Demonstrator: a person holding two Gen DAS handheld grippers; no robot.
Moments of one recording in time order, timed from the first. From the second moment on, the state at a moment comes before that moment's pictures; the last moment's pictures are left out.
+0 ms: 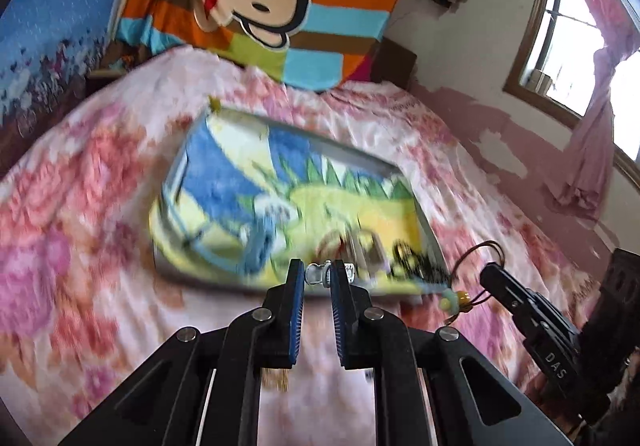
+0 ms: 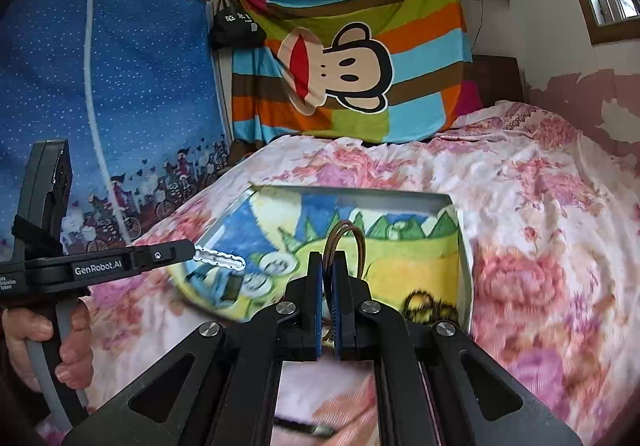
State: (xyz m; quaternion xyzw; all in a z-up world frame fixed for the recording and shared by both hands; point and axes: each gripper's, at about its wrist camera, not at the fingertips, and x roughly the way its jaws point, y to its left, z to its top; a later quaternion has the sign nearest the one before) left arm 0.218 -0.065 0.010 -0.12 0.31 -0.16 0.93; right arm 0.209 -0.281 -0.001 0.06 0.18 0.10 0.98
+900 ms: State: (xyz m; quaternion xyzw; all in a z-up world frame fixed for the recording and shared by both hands) left arm 0.291 -0.114 -0.033 -0.08 0.36 -0.12 0.92; right arm 0.267 -0.313 -0.067 0.10 0.31 0.07 0.94
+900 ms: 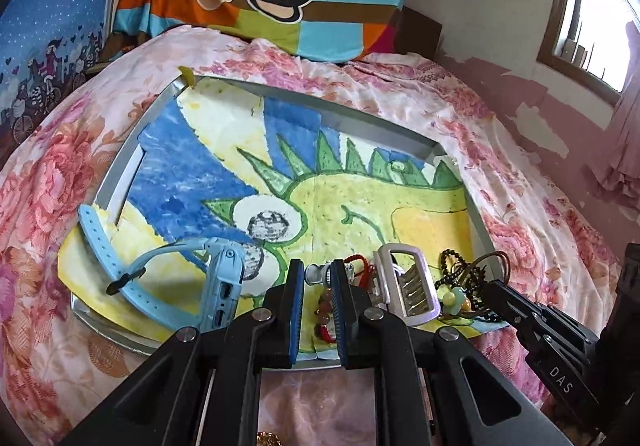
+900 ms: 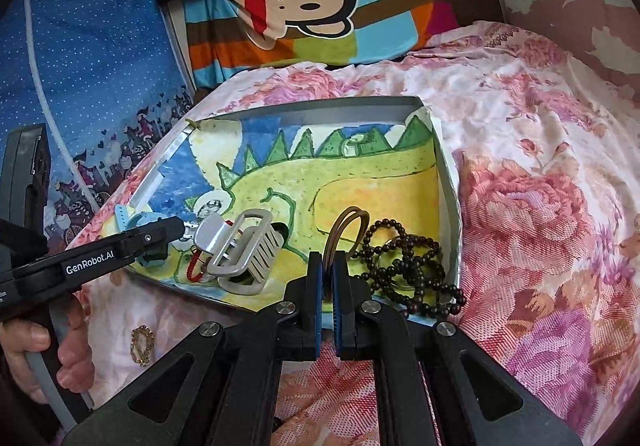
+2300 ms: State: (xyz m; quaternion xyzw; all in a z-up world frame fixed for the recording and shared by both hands) left arm 0.160 -0.077 0.058 -0.07 0.21 -0.09 0.97; right arm 0.092 -0.298 0.025 0.05 0.09 0.03 0.99
